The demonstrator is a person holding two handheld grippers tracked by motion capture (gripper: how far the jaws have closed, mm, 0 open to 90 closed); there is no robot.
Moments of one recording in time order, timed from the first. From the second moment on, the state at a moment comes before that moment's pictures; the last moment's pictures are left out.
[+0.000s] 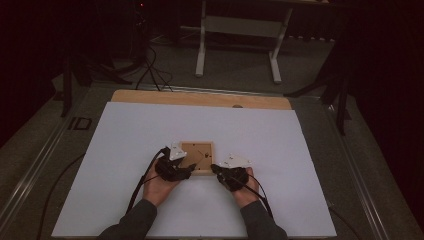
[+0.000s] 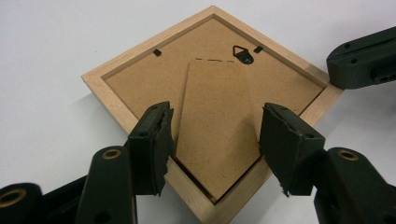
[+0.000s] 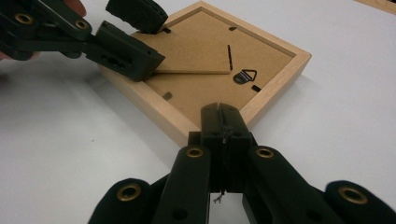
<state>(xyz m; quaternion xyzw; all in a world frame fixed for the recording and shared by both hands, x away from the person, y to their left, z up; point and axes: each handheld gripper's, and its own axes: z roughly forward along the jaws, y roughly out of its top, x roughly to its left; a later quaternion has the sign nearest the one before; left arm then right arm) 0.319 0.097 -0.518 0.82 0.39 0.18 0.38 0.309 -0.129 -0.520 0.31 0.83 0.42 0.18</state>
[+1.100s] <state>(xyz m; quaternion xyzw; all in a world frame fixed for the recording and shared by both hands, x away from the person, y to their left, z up) 0.319 0.096 -0.516 0.82 0.40 0.17 0.38 0.309 -0.129 -0.521 0.31 0.83 0.42 0.18</state>
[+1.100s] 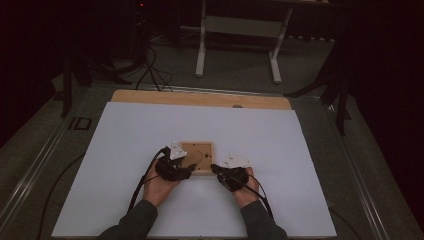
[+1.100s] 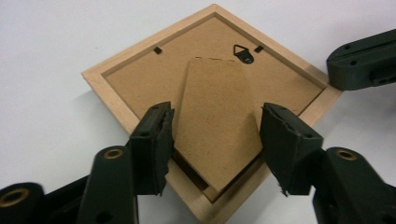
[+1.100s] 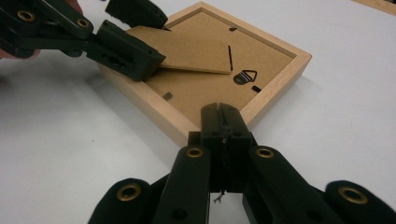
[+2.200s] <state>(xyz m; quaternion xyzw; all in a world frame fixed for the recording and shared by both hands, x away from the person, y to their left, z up) 0.332 0.099 -0.493 0.78 0.45 0.10 0.42 0.309 -0.130 -0.521 0.31 0.83 0.42 0.18</state>
